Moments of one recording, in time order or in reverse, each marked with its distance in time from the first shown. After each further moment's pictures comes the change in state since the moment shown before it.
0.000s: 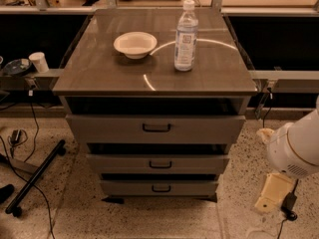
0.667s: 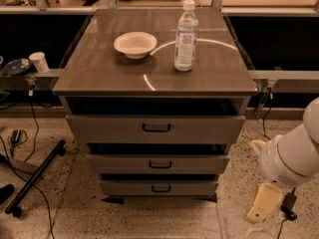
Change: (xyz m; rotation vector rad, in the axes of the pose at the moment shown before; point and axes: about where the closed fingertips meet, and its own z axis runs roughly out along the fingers) arm 0.005 0.016 0.033 -0.060 -0.016 0.009
